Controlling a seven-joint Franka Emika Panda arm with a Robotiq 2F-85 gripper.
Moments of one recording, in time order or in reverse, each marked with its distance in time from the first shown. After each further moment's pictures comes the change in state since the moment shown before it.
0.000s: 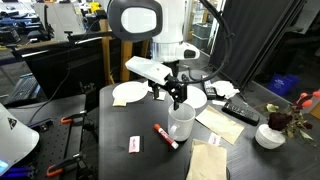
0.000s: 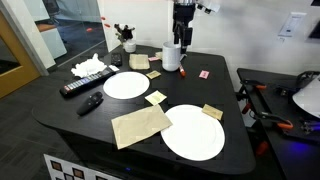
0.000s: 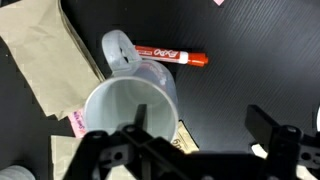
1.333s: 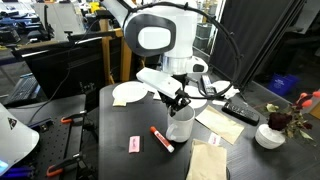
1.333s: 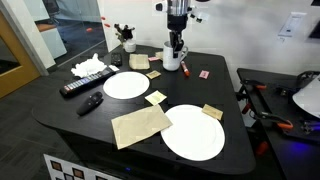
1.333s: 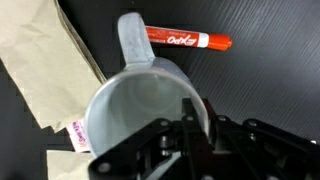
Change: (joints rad) arm -0.051 0.131 0.029 0.095 0.000 -0.001 0.000
